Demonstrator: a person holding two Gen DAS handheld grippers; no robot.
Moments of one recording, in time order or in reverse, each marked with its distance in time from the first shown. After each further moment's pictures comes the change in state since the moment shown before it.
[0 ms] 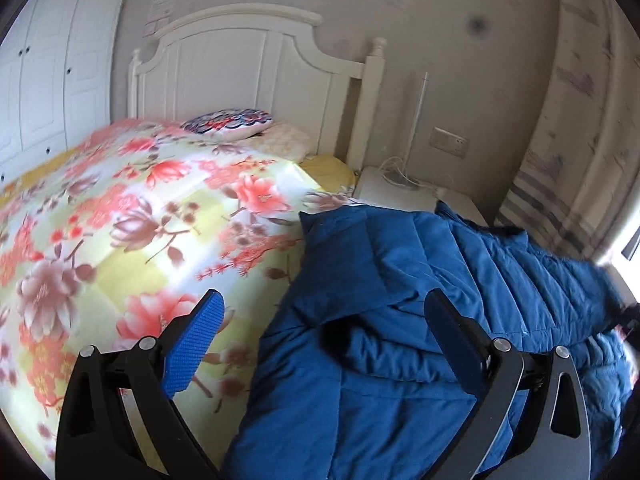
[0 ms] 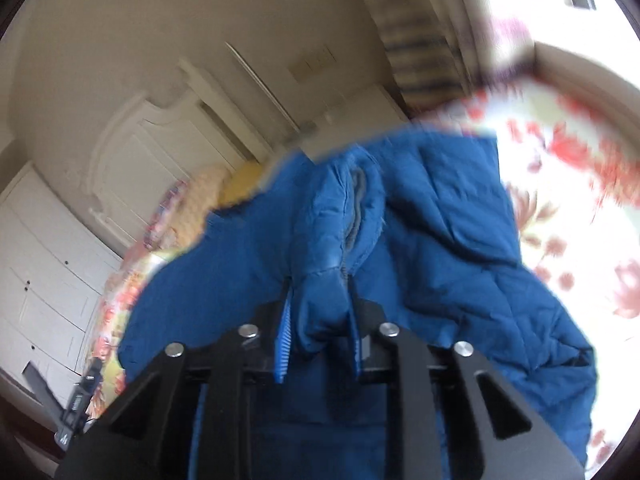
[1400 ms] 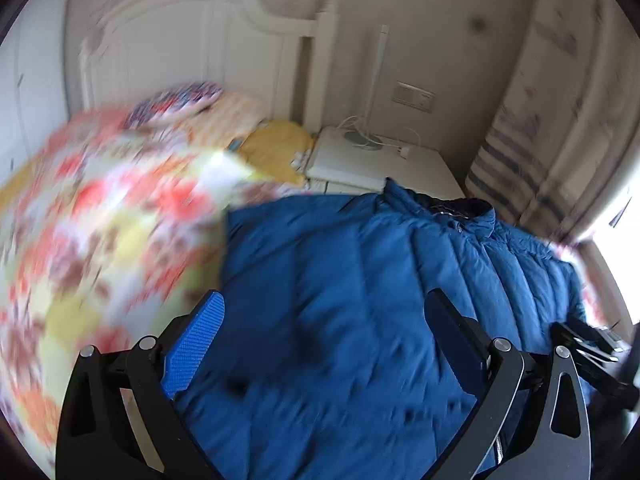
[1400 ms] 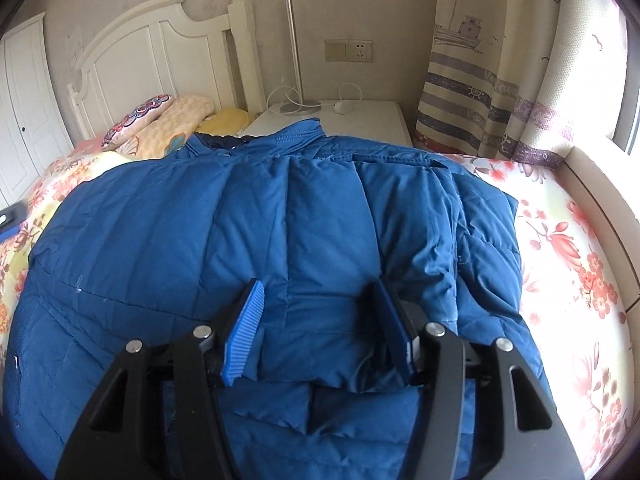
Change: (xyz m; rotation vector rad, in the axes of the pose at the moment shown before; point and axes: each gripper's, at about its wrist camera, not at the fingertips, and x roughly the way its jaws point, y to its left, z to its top) left arm 0.044 -0.079 0.050 0.124 0.183 -0.084; right arm 0.031 0.037 -0.025 -0.424 0.105 -0.250
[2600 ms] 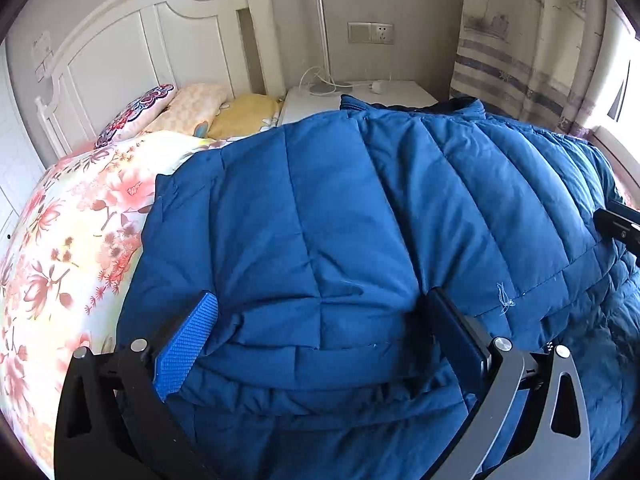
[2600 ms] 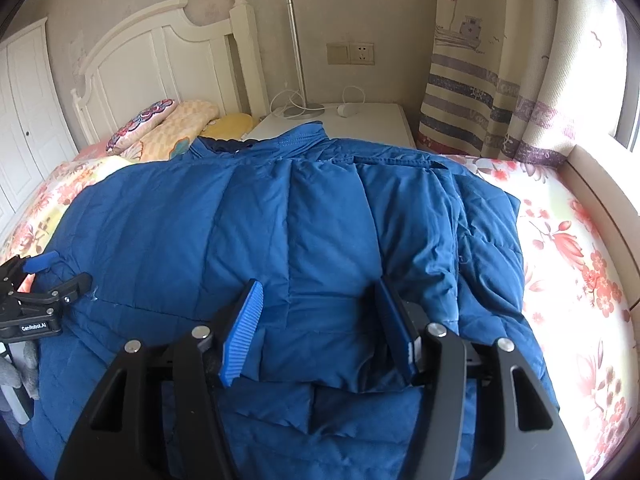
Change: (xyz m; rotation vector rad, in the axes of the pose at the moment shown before) left arm 0.043 -0.044 -0.052 0.237 0.117 0.043; right arm 0.002 -0.001 0.002 -0.002 -0.009 0.010
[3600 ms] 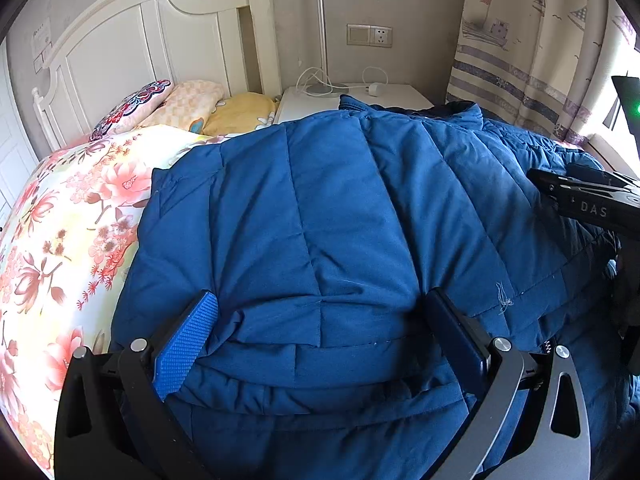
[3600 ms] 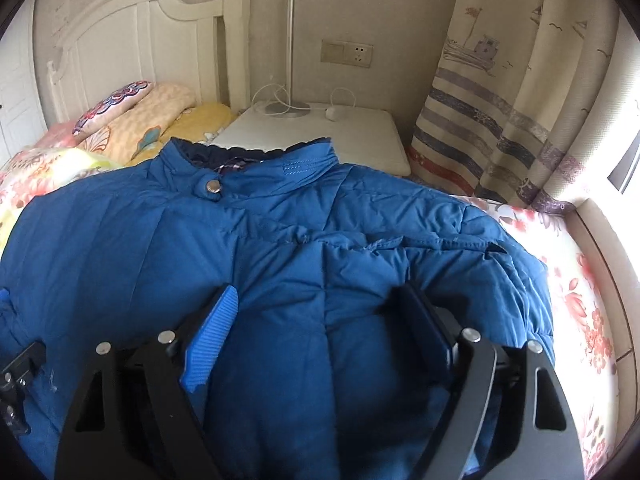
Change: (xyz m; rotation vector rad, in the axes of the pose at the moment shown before) left arm 0.002 0.008 -0.004 -0.024 -0.007 -0.037; right arm 0.058 0.040 0.047 -0.064 0.021 -0.137
